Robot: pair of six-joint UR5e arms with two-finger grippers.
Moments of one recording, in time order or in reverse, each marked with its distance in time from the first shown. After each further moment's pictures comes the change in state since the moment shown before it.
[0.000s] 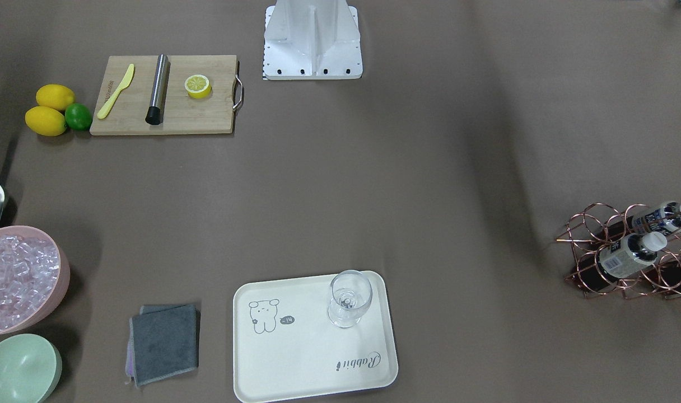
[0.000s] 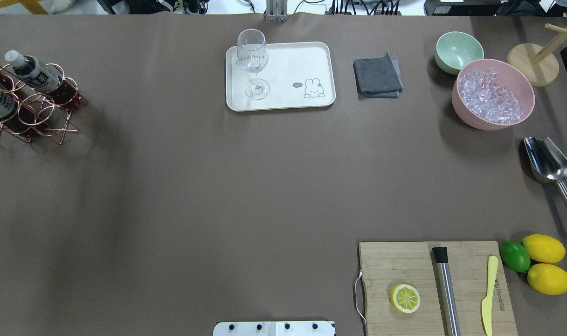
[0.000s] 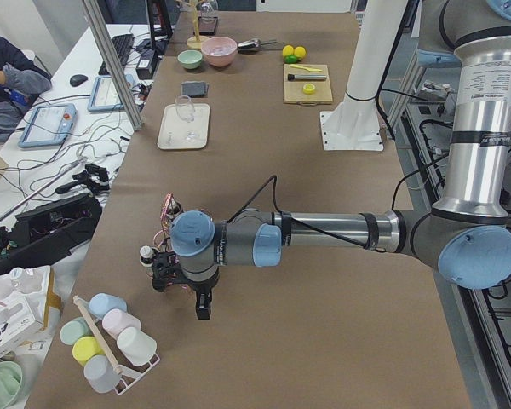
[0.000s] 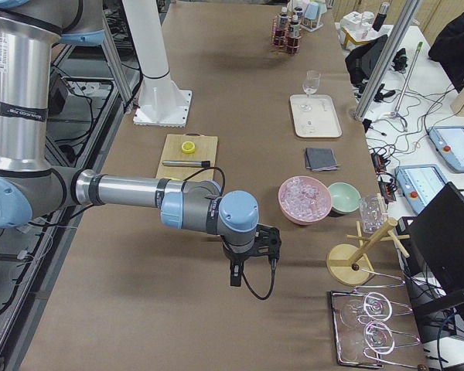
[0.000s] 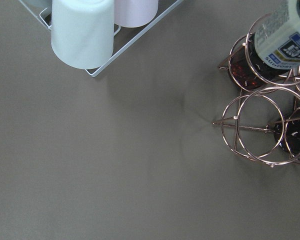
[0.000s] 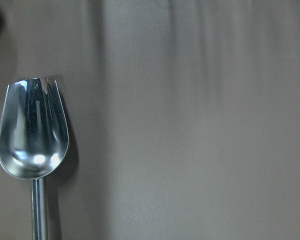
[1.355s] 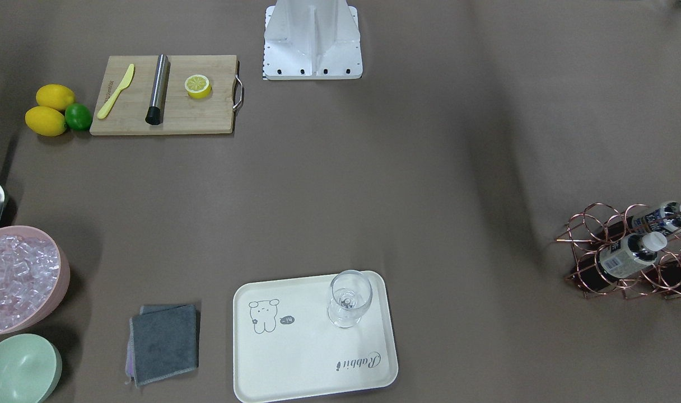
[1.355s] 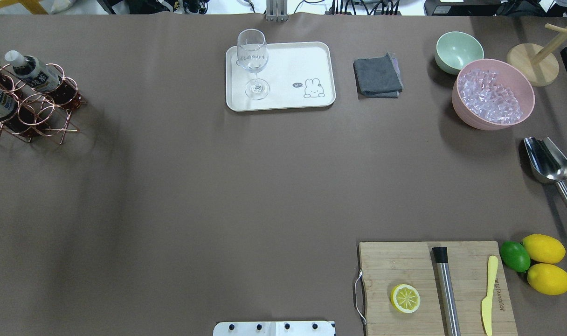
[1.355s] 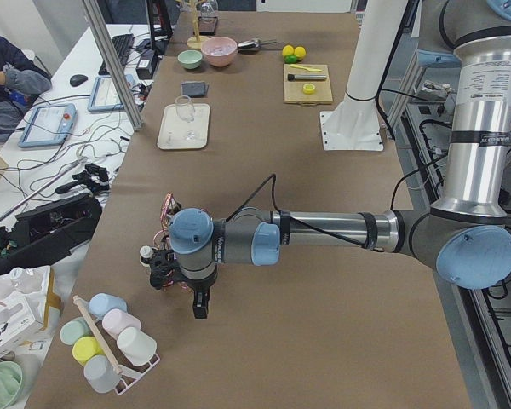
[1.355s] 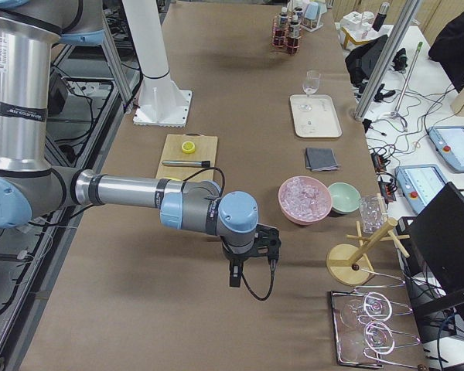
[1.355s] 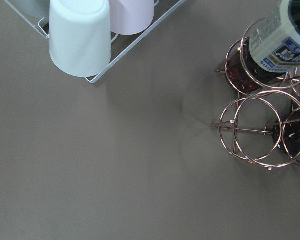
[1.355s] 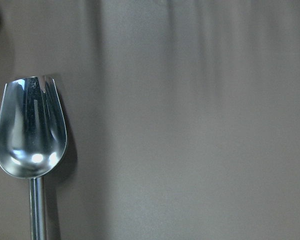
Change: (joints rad) left arm 0.000 -0.007 -0.001 -0.005 0.008 0.015; right arm 0.001 -0.002 -0.002 -0.001 -0.001 0.000
